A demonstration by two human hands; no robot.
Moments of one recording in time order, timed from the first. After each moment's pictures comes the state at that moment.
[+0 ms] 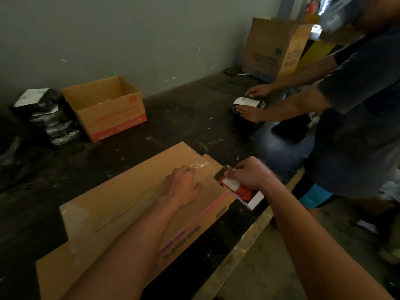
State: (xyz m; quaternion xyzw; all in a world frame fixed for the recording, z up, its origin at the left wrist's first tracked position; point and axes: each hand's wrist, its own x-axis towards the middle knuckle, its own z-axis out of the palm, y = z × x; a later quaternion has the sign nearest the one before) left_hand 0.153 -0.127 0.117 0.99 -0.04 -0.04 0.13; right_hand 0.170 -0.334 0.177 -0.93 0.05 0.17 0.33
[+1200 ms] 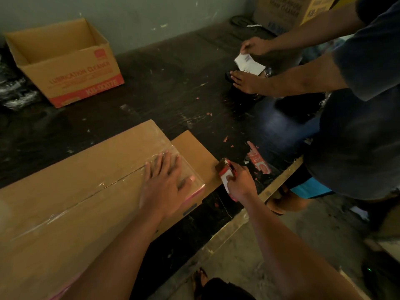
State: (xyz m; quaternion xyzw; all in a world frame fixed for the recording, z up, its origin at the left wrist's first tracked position) left_hand 0.196 -0.194 0.033 1.00 0.00 -0.06 0.06; right_hand 0.266 -0.422 -0.018 -0.92 0.10 0.16 0.36
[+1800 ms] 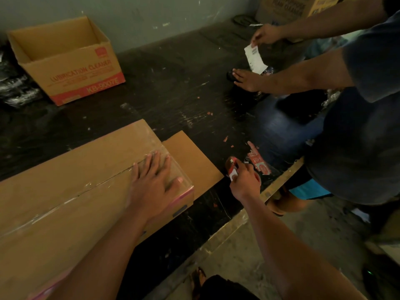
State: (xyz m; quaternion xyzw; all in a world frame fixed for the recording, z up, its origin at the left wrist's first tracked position) left_hand 0.190 -0.170 0.026 1.00 0.02 -0.05 0.05; right_hand 0.275 -0.435 -0.028 -0.95 0.09 0.15 0.25
